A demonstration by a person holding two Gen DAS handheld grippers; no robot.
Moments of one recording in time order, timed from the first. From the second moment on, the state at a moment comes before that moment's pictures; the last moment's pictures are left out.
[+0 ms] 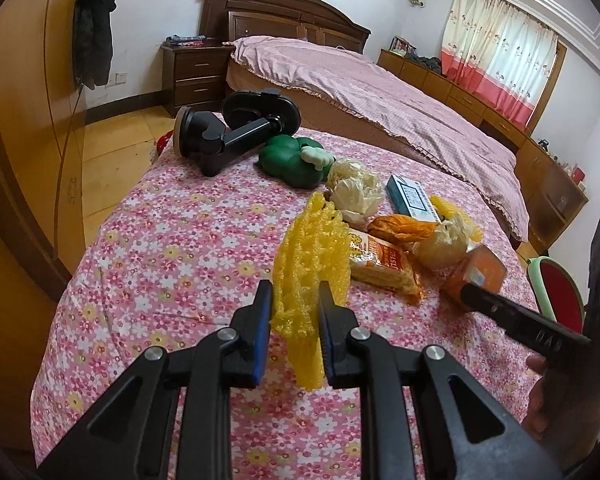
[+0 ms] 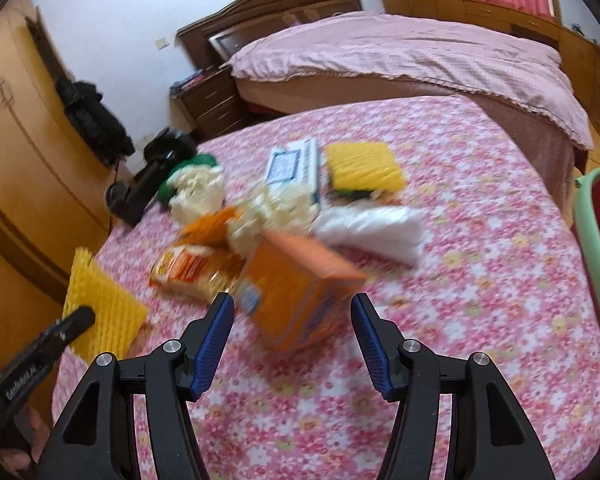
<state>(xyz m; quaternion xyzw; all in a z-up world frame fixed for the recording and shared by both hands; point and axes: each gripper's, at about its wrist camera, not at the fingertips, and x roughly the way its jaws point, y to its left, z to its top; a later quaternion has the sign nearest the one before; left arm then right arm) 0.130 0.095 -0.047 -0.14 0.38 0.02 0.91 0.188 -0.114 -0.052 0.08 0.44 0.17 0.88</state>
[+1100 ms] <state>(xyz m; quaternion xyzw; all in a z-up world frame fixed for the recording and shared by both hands) 0.139 0.074 -0.041 -0.12 0.38 -0.01 0.92 0.212 -0.111 -0.051 0.03 0.43 0.18 0.89</state>
